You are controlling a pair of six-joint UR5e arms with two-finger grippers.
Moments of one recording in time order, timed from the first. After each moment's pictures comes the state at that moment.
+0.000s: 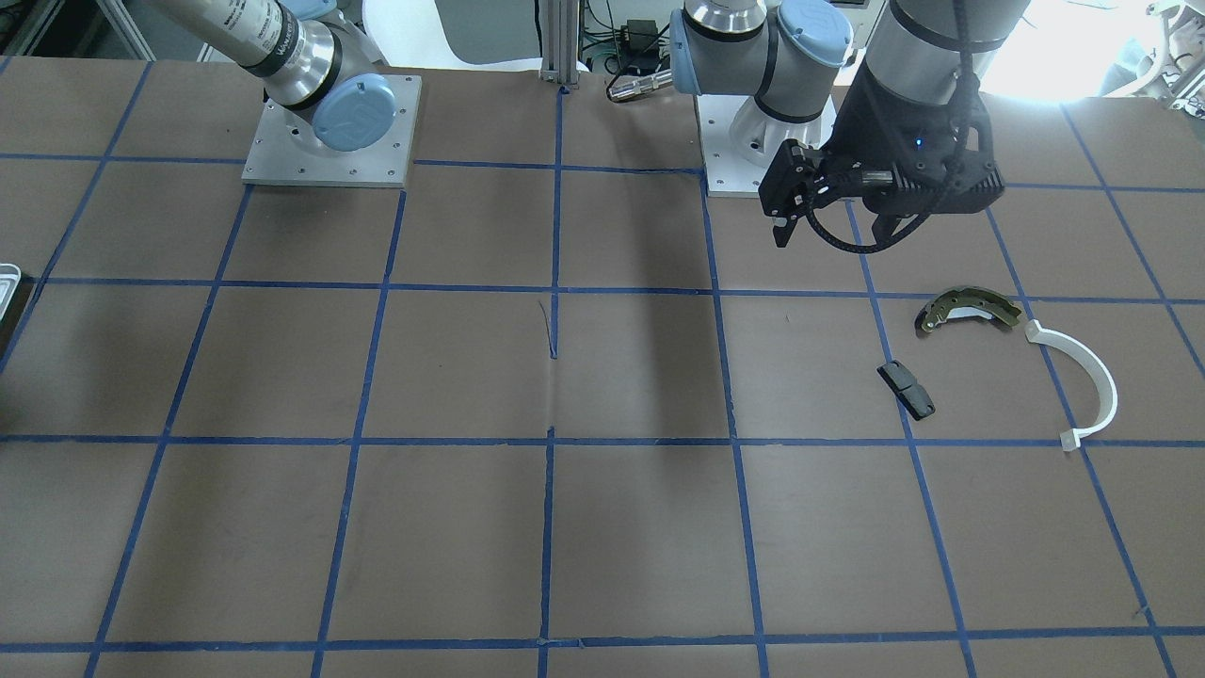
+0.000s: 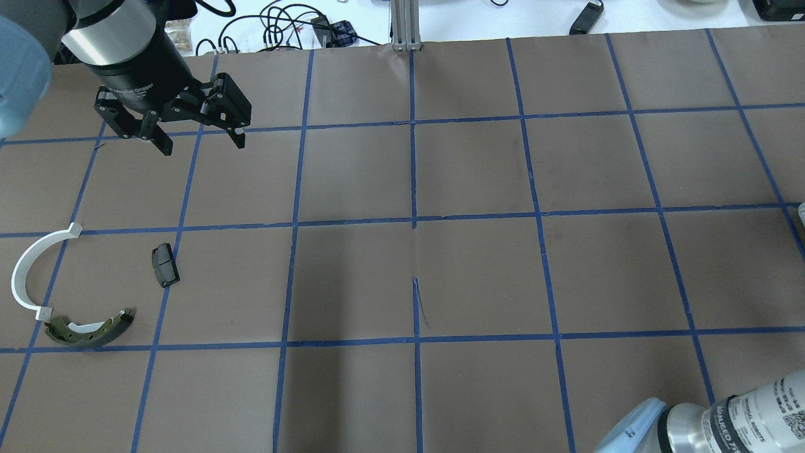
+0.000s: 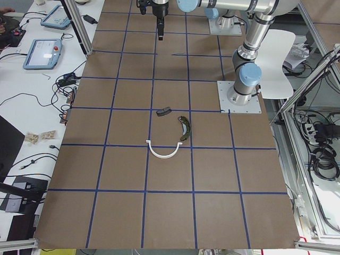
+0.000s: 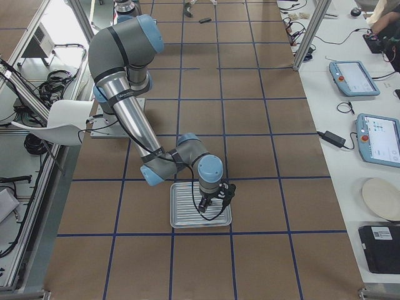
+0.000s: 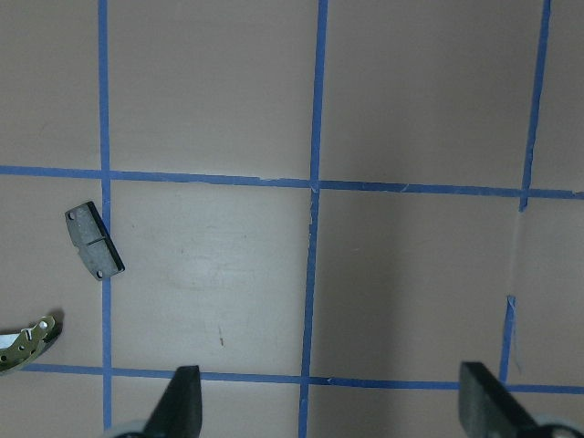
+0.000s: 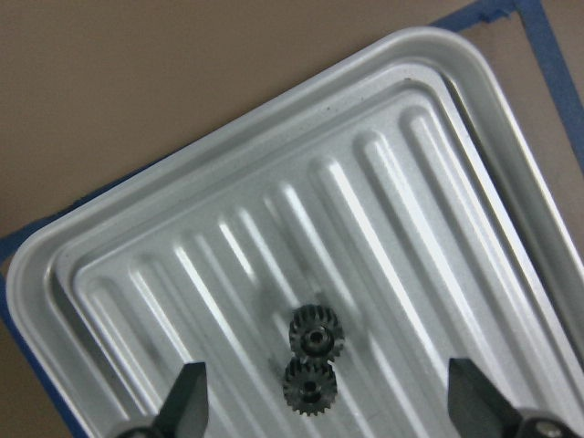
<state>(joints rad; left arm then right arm) -1.56 -1.57 -1.52 -1.60 1.57 -0.05 0.58 -1.03 1.67 -2.25 -1.57 -0.54</state>
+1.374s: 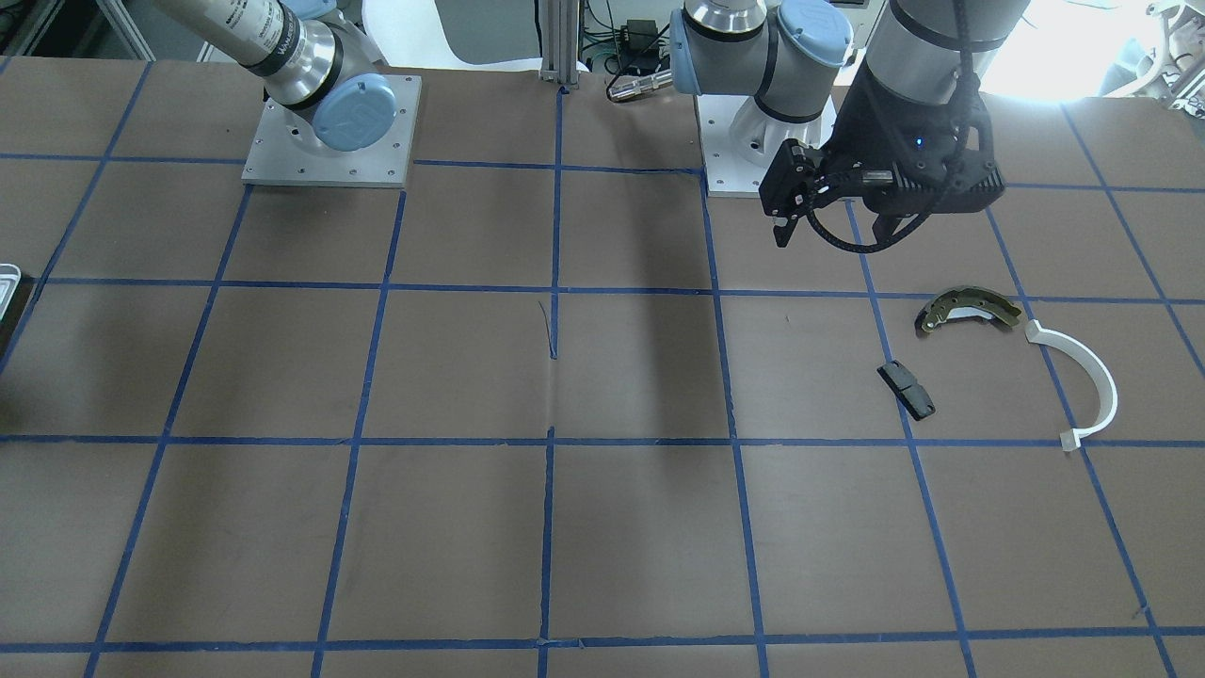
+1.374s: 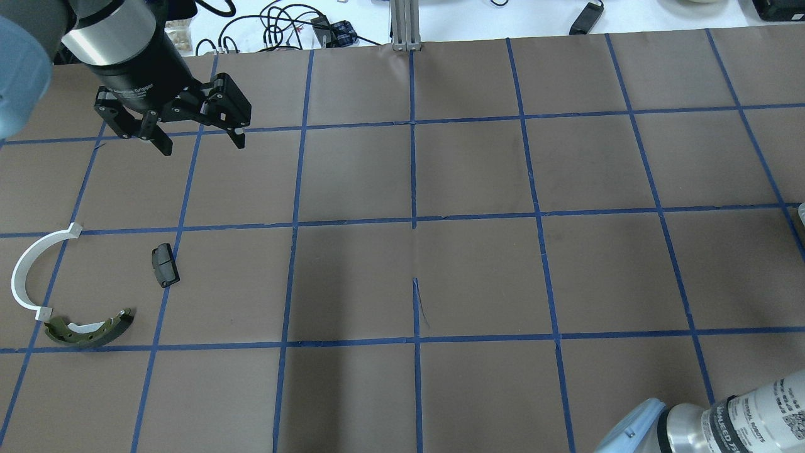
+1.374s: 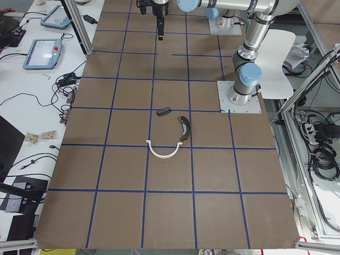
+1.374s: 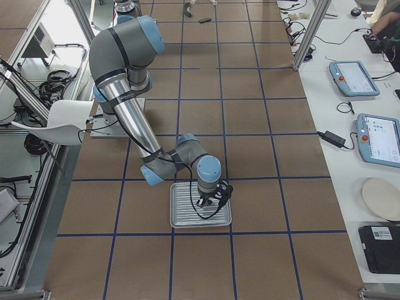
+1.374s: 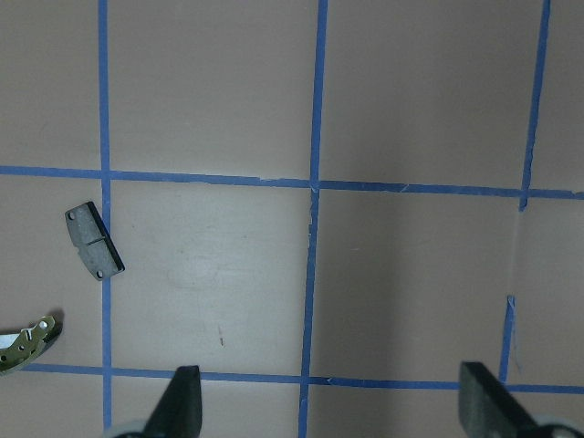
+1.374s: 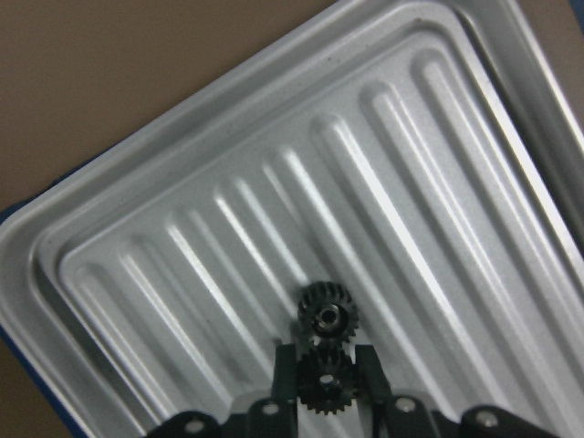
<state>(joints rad) -1.56 -1.57 -1.52 -1.60 1.58 -0.05 0.59 -1.07 1.70 -2.23 -1.58 -0.44</state>
